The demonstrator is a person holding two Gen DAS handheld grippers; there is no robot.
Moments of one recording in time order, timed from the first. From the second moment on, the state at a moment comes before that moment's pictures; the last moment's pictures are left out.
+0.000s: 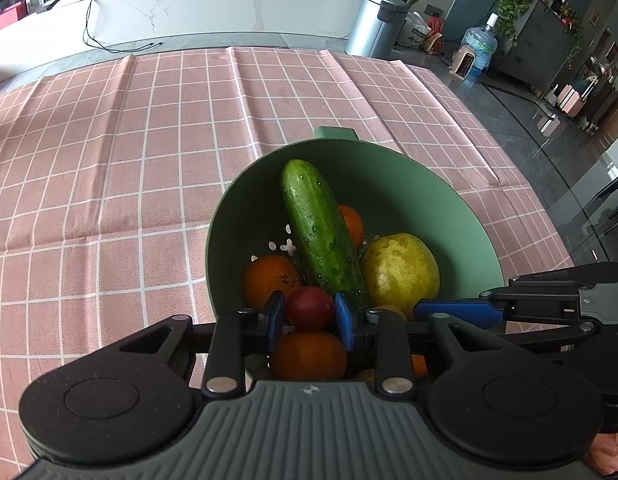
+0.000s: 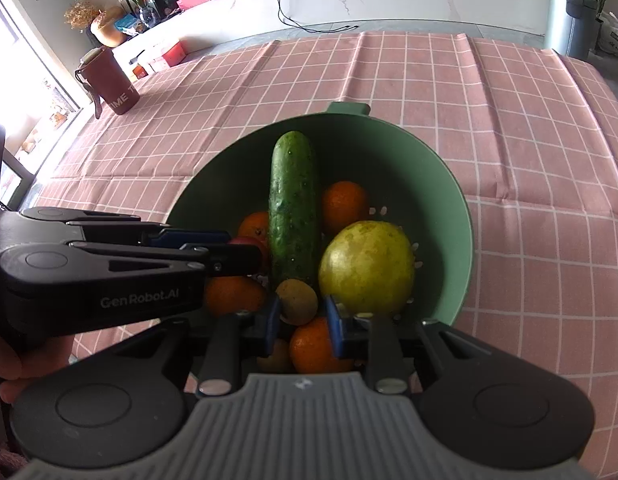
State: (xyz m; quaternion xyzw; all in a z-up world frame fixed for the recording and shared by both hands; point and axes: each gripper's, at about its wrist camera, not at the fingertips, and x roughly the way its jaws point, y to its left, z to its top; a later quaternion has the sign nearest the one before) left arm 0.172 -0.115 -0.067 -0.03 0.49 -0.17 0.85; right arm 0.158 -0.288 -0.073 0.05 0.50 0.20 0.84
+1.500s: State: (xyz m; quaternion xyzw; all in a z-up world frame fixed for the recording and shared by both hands) left arm 0.036 -0.091 -0.002 0.12 0.27 -0.08 0.95; right arm -0.015 -0.251 0.005 0.04 0.25 0.04 0.97
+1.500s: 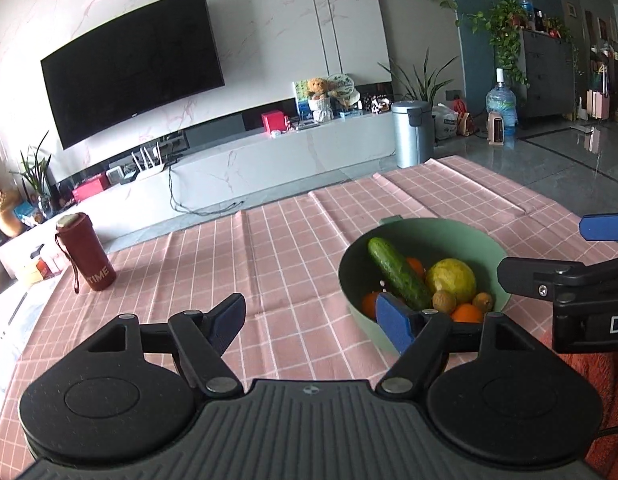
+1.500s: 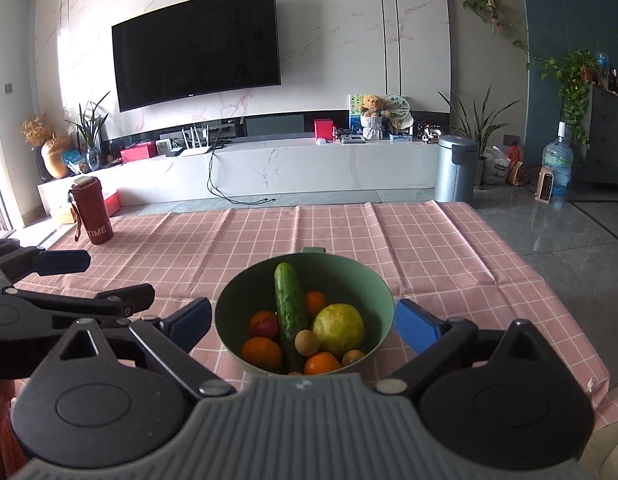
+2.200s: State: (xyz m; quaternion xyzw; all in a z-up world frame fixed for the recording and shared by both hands) left arm 0.044 -0.069 -0.045 0.07 0.36 -0.05 0.93; right arm 0.004 -0.243 -0.033 0.03 0.29 0.04 0.95
